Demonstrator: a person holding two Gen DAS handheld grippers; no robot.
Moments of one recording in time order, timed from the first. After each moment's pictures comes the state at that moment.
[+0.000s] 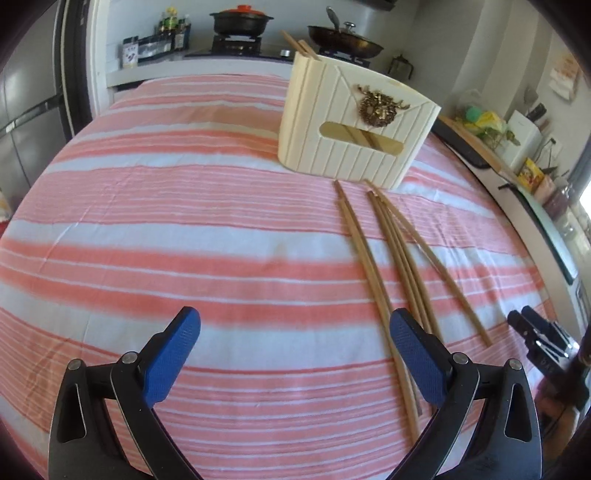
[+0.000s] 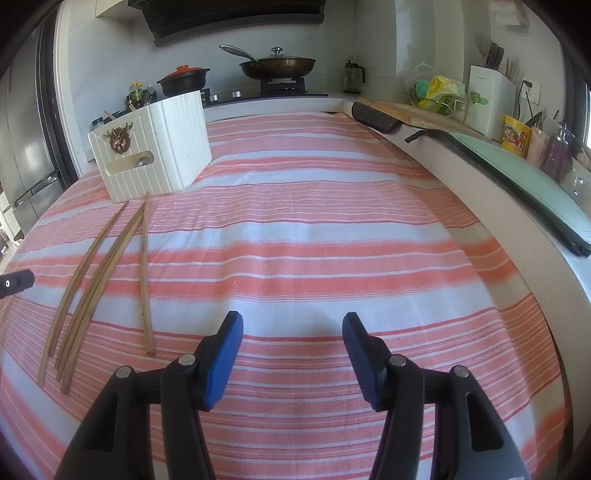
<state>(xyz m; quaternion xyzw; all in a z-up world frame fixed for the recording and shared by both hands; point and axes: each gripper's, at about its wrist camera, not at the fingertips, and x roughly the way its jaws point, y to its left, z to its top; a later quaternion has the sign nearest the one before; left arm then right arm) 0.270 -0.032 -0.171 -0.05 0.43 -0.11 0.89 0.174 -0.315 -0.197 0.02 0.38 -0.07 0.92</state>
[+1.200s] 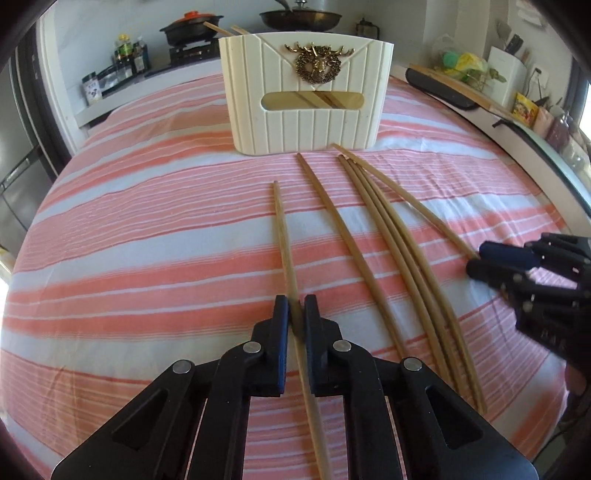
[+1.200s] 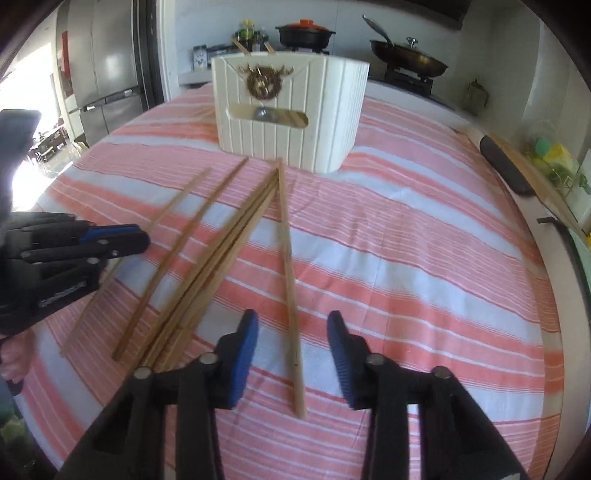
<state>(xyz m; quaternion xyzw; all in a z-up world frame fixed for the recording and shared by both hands) 0.261 -0.067 -0.184 0.05 0.45 -0.13 0.88 0.239 -0.214 -0.198 -0.09 0.46 0.09 0.88</state>
